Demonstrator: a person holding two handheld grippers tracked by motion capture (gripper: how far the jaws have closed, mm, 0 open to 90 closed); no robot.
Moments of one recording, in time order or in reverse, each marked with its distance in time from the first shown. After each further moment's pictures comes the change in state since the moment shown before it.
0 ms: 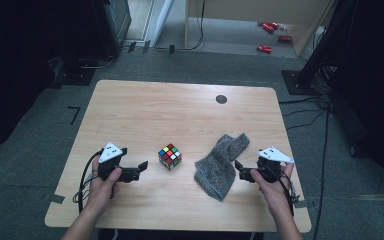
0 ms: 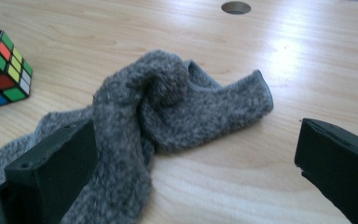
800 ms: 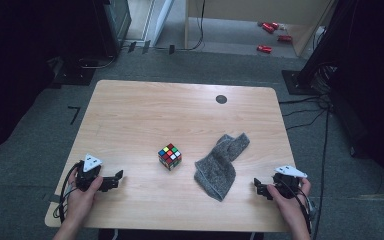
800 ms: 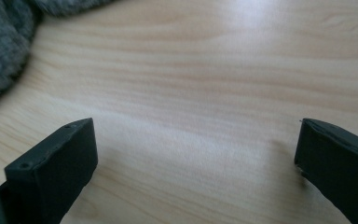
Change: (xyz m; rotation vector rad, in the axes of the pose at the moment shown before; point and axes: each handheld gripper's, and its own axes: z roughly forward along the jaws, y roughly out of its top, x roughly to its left) left arm 0.044 -0.047 -0.013 0.188 0.271 0.004; right arm -0.045 -0.067 -0.012 0.213 -0.160 0.066
